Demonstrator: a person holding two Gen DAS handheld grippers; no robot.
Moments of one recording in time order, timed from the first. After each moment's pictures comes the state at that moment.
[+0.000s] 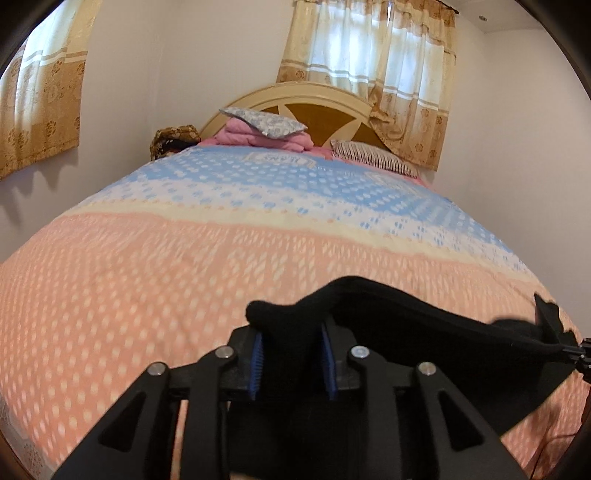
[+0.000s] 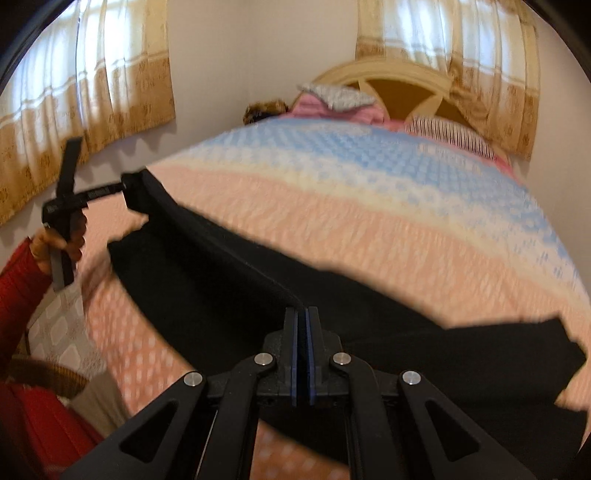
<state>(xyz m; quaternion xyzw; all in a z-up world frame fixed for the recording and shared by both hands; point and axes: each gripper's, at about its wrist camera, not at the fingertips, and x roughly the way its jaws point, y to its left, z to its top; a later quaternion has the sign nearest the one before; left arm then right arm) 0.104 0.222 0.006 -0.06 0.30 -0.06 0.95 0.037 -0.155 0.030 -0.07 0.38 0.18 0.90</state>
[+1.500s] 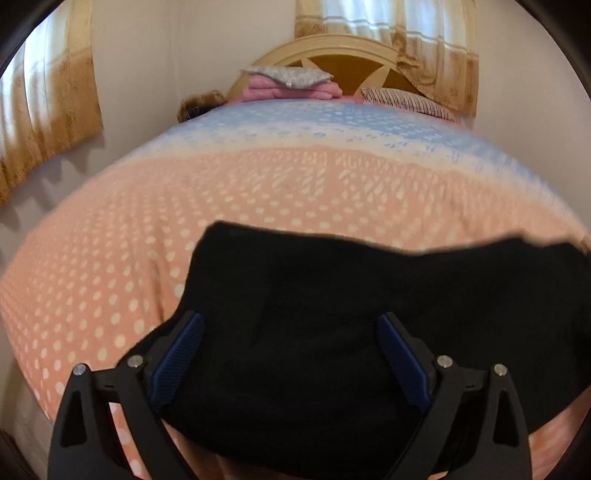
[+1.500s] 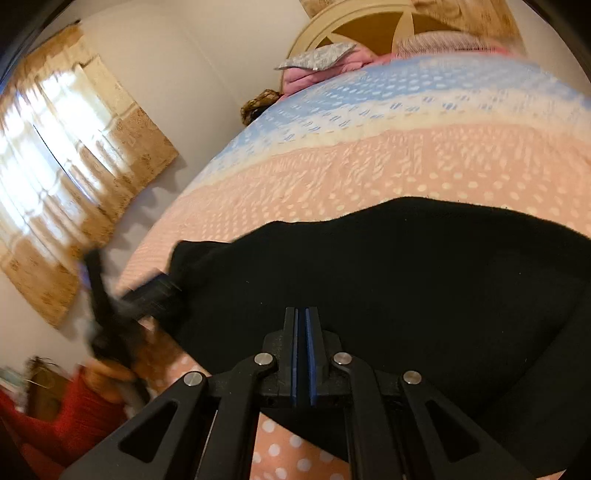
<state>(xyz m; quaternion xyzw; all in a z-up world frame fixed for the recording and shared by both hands) 0.099 0.155 -0.066 0.02 0.35 0.04 0.94 0.089 -0.136 -0.021 0.17 0.44 0.23 0.85</state>
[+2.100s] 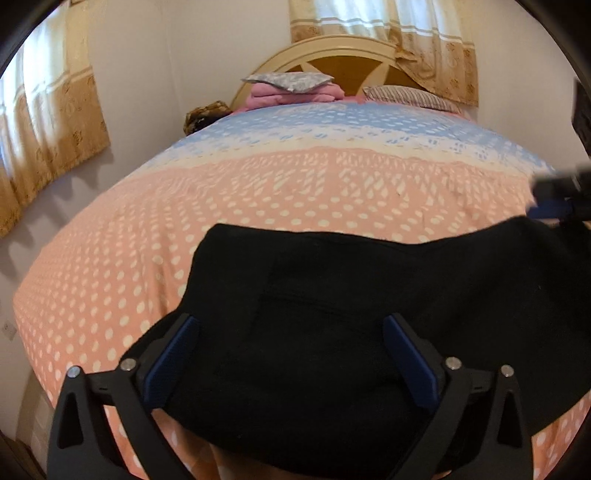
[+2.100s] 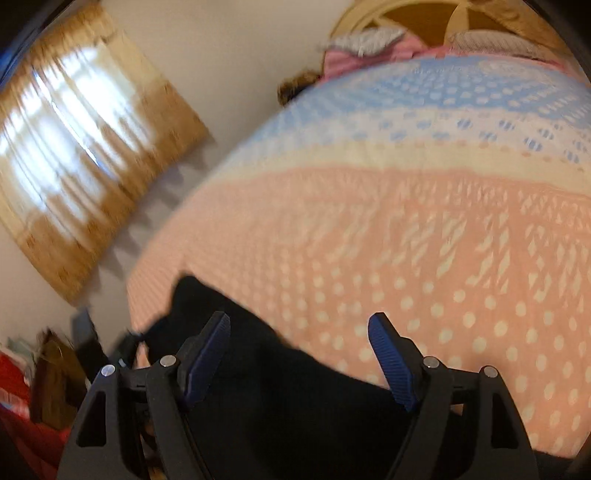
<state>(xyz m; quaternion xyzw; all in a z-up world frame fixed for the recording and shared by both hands) 0.093 0.151 -0.065 0.03 0.36 0.05 0.93 0.215 -0.094 -0.022 0.12 0.47 0.31 0.82</state>
